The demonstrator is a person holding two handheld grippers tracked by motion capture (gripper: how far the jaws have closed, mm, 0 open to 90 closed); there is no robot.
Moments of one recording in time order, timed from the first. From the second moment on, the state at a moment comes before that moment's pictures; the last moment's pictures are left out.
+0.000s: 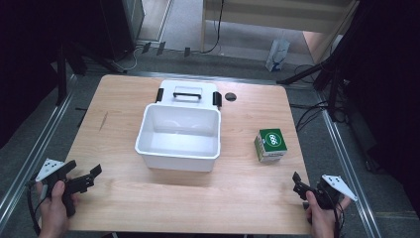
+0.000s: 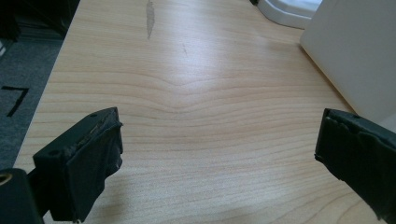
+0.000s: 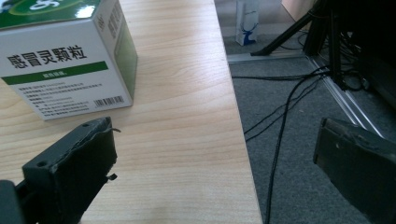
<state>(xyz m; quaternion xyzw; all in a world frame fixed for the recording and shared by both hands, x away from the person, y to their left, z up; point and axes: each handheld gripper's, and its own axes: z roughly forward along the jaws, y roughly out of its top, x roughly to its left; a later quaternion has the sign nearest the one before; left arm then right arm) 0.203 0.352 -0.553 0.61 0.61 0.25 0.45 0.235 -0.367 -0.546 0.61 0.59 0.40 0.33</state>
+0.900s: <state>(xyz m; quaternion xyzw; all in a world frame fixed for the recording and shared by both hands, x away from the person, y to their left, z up) 0.202 0.353 -0.554 0.60 0.61 0.25 0.45 0.272 -0.347 -0.490 0.58 0.71 0.30 0.26</state>
